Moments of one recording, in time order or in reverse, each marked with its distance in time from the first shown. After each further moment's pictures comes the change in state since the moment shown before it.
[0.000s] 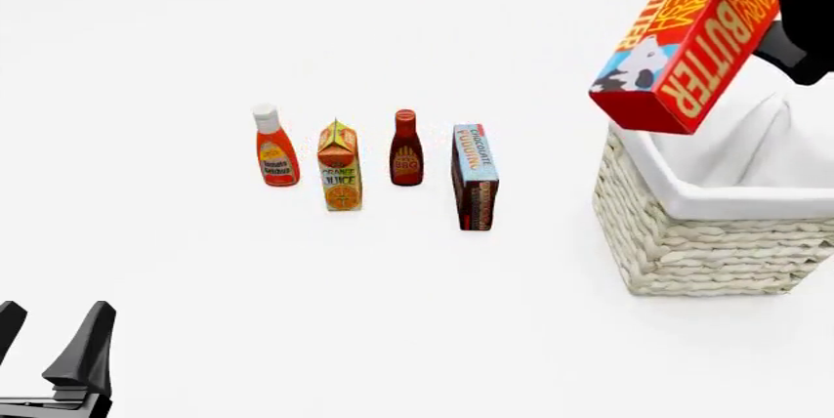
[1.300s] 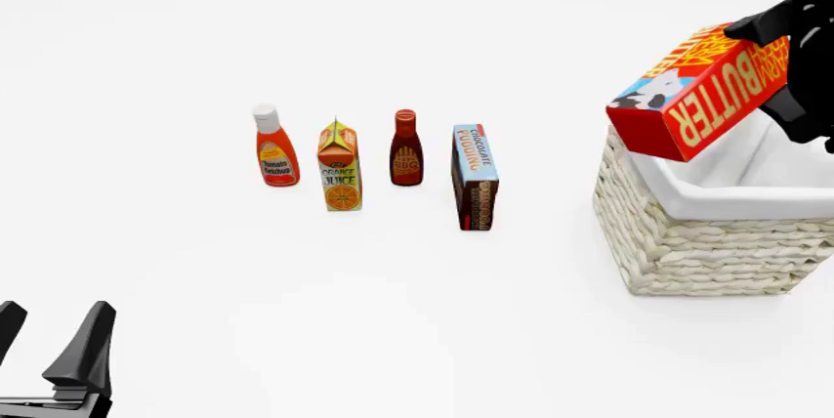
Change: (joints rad) left arm 0.000 0.000 0.000 0.000 0.000; right arm -0.127 -0.050 0.219 -0.145 0.216
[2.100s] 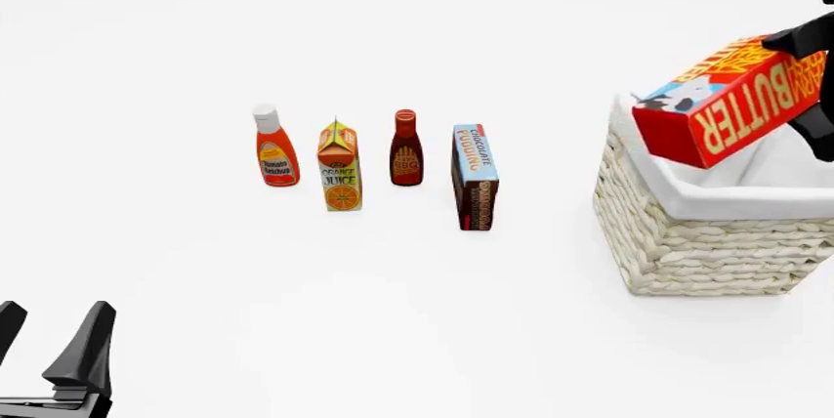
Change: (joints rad) left arm 0.000 0.000 0.000 0.000 0.000; right arm -0.079 -0.055 0.069 -0.028 0.065
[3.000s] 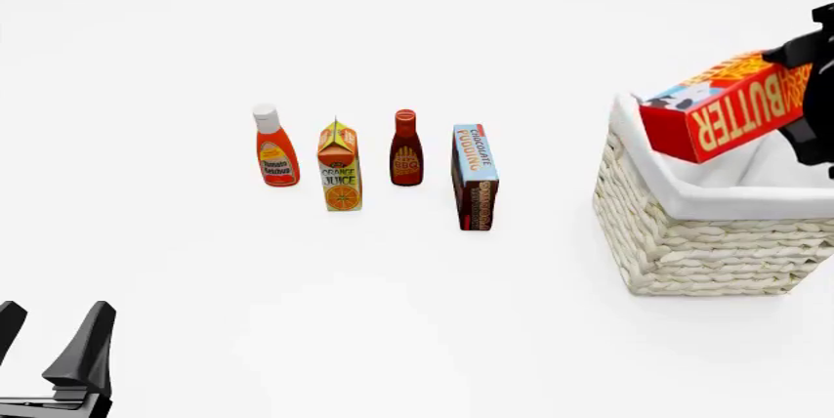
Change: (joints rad) left arm 0.000 0.000 0.000 0.000 0.000; right arm -0.075 0.090 0.055 -0.139 0.063
